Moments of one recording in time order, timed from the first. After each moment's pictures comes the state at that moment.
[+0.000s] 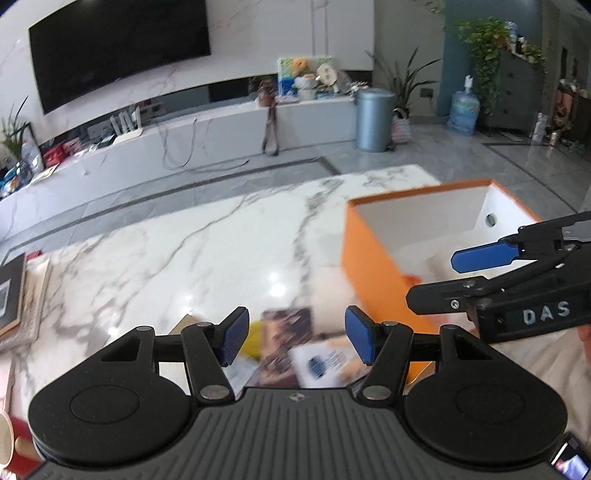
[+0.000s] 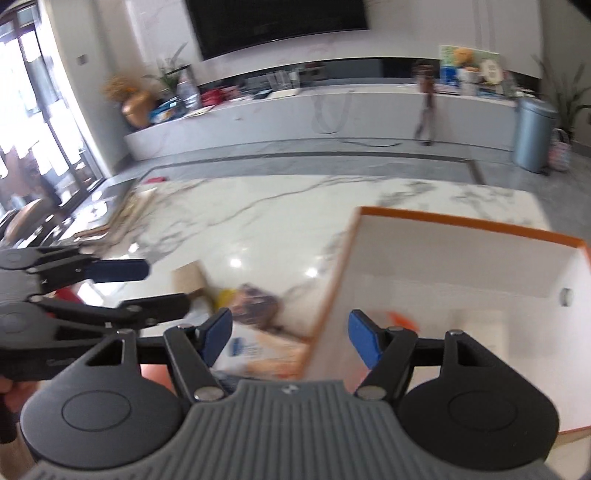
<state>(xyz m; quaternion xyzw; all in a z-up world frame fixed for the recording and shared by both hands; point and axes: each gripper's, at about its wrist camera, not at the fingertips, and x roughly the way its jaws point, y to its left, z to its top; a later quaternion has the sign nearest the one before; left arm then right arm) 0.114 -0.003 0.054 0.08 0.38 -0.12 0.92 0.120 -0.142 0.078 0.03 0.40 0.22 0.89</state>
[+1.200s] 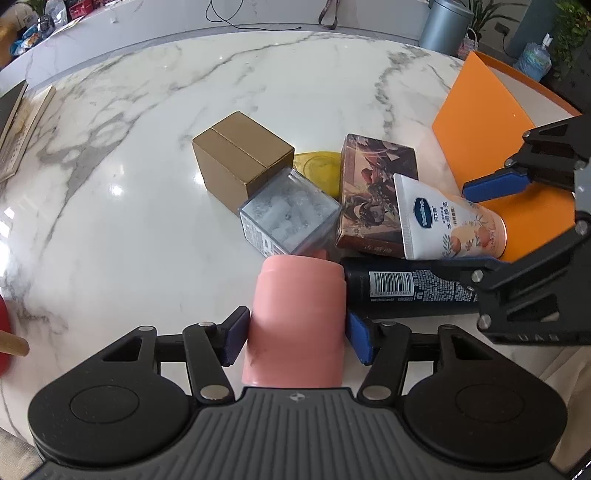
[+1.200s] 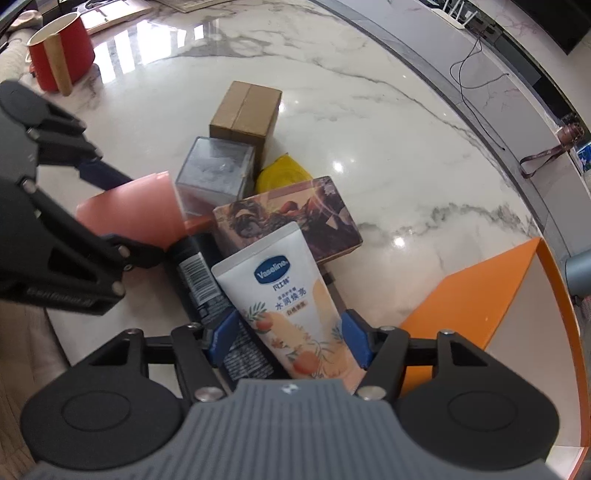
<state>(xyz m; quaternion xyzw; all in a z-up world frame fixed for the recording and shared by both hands) 0.127 0.066 -0.044 -0.01 0.56 -0.05 0.83 0.172 -0.024 -0.019 -0.32 0.49 0.32 0.74</state>
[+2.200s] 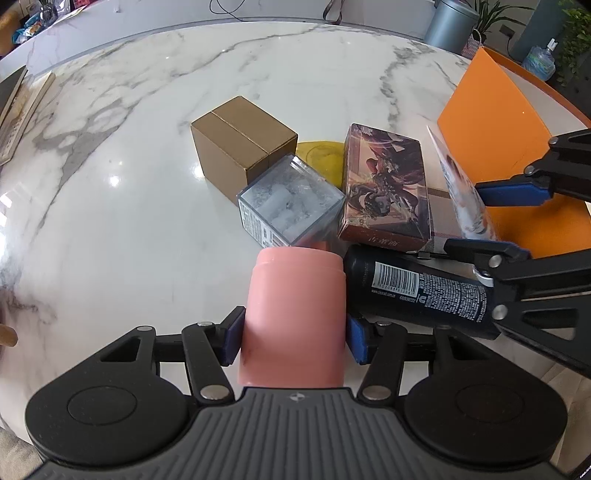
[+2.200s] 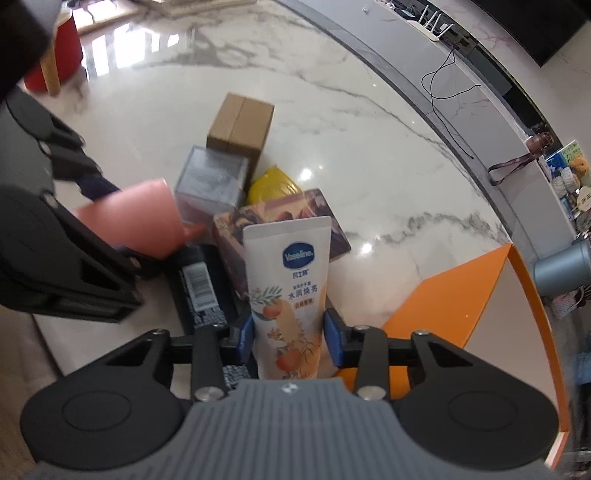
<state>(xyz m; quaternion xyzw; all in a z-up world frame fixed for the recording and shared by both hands) 0.129 0.067 -0.053 -0.02 0.57 -0.05 0.82 0.144 -0.012 -0.006 -0.34 0.46 0.28 0.77</state>
